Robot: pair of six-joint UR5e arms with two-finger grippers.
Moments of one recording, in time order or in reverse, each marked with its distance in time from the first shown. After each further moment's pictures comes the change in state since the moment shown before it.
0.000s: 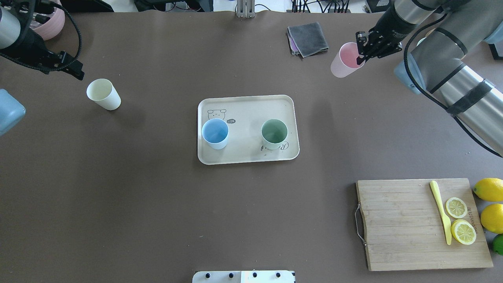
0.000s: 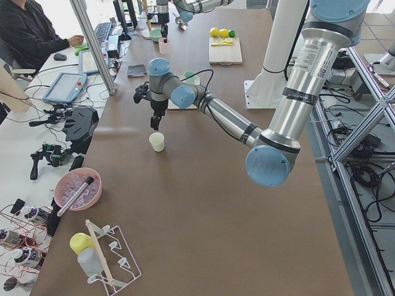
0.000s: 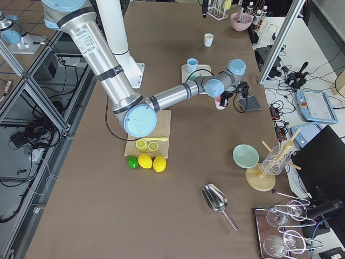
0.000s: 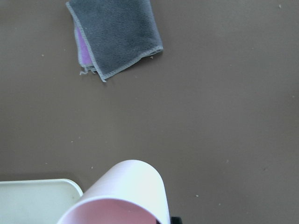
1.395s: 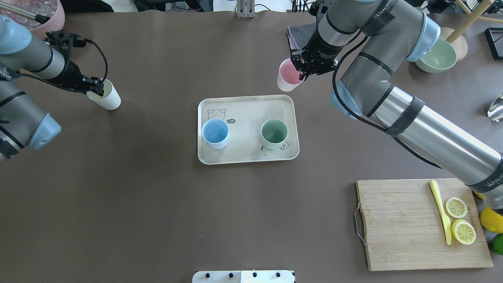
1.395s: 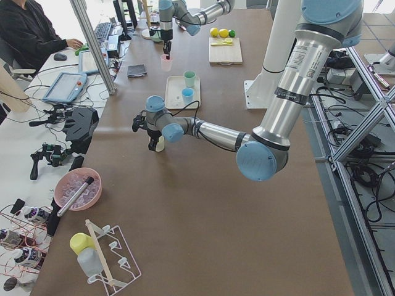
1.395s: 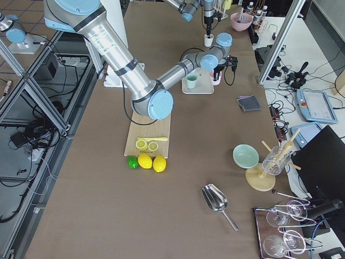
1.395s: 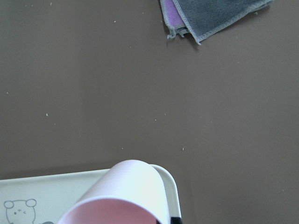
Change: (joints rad) left arm 0.108 -0.048 0.364 -0.382 0.075 -0.146; right arm -0.197 0.135 -0.012 -0.003 -0.172 0.219
